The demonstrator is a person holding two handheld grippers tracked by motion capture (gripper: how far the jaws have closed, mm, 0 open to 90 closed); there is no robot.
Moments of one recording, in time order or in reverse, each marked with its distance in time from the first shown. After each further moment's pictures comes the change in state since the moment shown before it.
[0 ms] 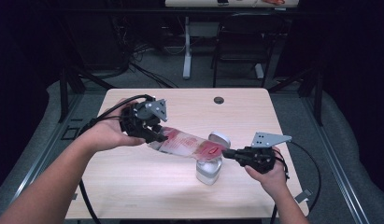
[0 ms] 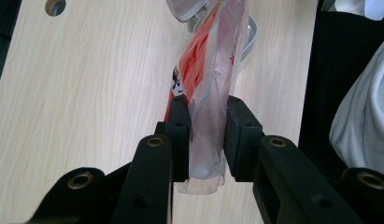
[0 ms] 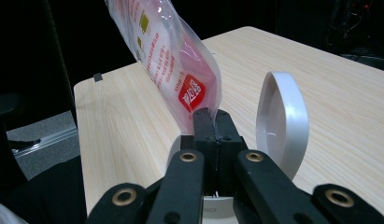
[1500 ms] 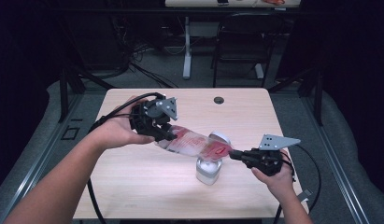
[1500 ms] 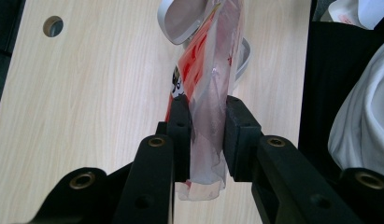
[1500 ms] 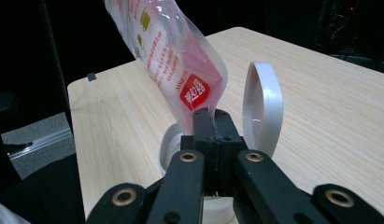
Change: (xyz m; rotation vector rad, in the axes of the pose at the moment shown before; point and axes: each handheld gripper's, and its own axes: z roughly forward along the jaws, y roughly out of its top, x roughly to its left) left arm -0.003 0.022 0.004 -0.028 -0.008 0.027; right arm -0.002 -0.007 -0.017 -0.010 -0.034 0.005
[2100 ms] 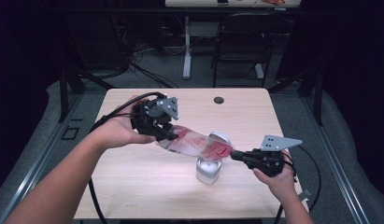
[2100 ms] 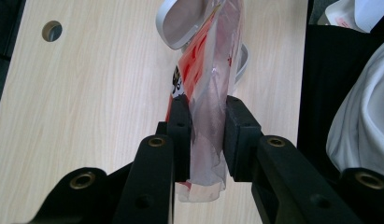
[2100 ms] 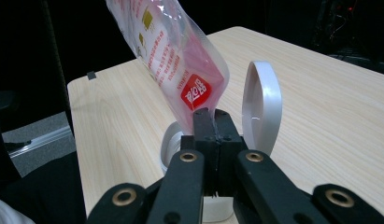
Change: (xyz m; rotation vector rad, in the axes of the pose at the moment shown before) left arm 0.000 0.002 -0.001 -0.013 -0.007 0.003; right arm 0.002 0.000 -0.004 0.004 -0.003 -0.006
